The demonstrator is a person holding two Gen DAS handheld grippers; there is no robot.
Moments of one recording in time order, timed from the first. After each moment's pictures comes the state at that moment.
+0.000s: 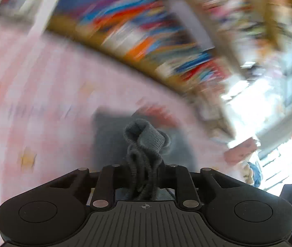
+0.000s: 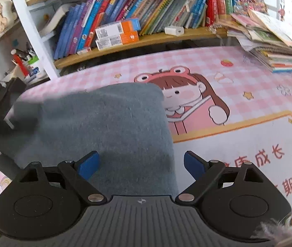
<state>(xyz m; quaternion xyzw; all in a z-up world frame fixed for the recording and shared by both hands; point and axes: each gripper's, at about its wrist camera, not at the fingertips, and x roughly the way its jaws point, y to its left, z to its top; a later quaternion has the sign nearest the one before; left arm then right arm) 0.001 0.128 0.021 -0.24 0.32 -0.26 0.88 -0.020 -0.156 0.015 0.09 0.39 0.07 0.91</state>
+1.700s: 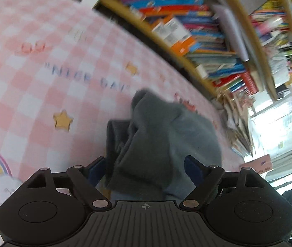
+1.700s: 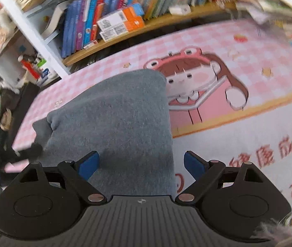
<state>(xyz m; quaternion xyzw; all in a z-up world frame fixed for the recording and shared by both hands) 0.001 0.156 -0.046 -0.35 0.44 -0.13 0.82 0.008 -0.180 -0.004 0.19 0.44 0.12 0.87</state>
